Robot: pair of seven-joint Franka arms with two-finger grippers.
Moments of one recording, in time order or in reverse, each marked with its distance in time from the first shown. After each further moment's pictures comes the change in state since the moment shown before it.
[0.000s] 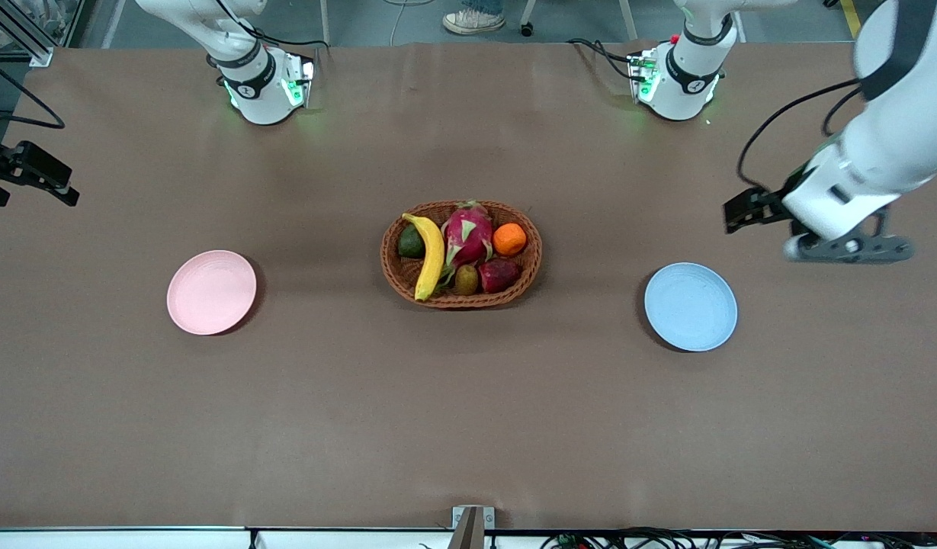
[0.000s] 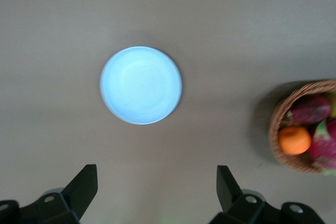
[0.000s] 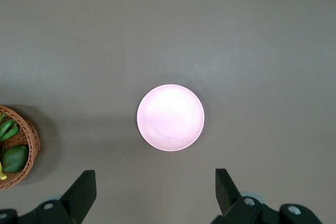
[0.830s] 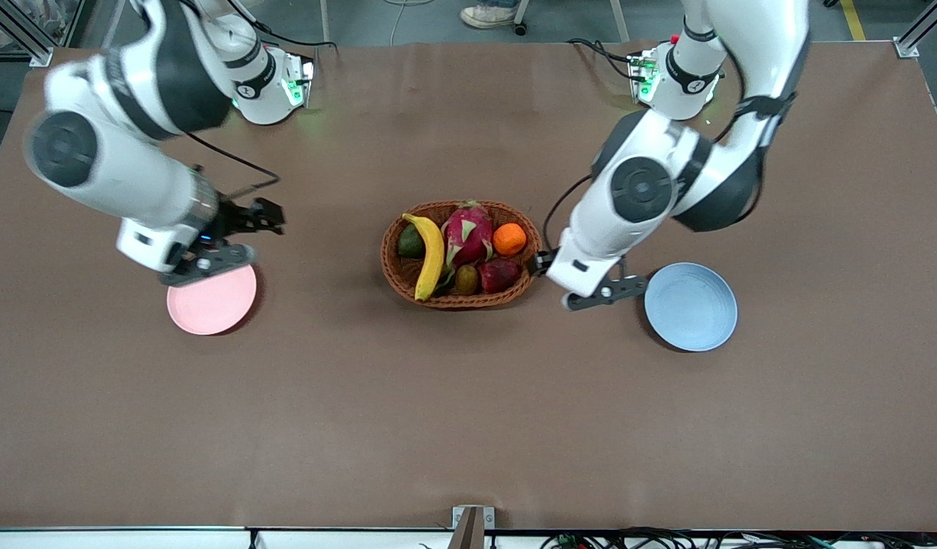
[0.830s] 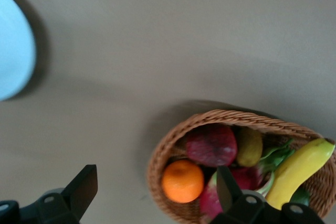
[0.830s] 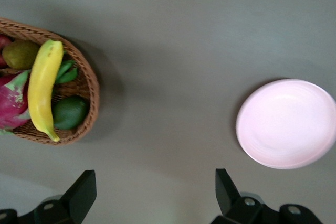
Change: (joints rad) left arm -0.356 0.317 -0.006 -0.001 -0.021 0.329 -0.611; right arm 0.355 0.257 0.024 -0.091 0.117 0.130 0.025
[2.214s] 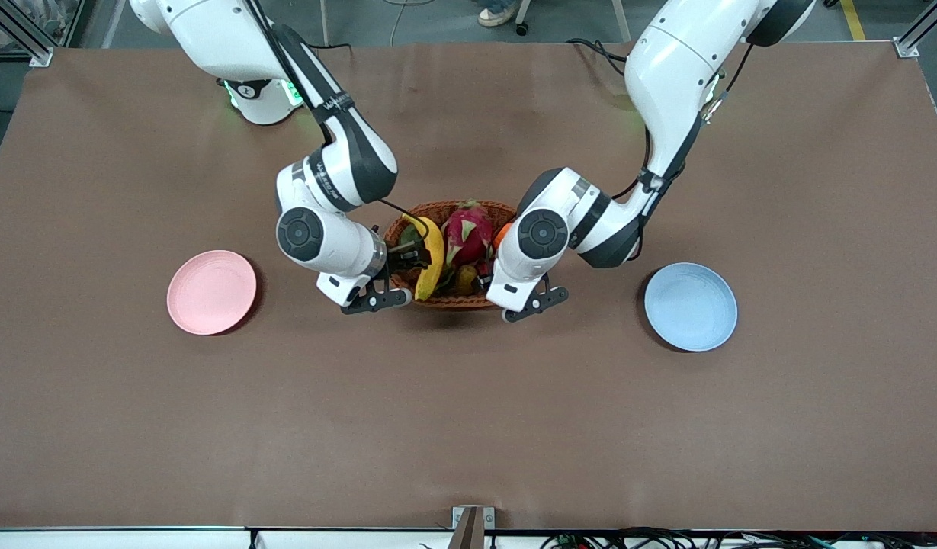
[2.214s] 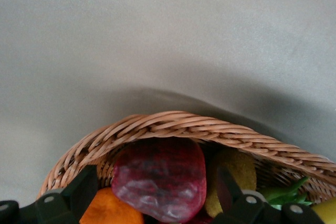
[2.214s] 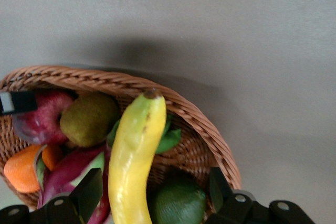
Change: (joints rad) left arm -0.101 0.233 -0.004 0.006 -0.003 0.232 -0.190; right arm 0.242 0.341 -0.002 -0.003 0.308 0.437 0.230
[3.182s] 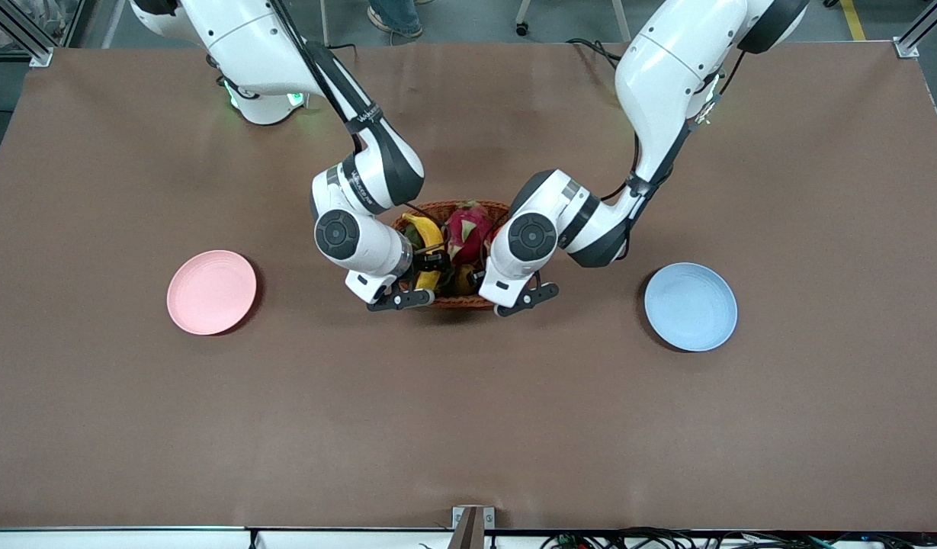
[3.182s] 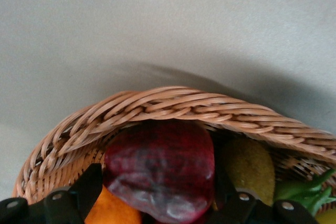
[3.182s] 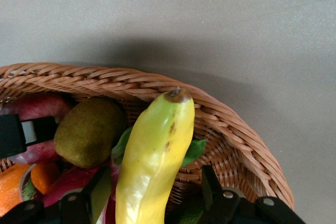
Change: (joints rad) left arm -0.015 0.034 -0.011 -0.009 -0.023 0.000 0.000; right arm 0.051 0.065 0.000 0.004 0.025 0.065 0.037
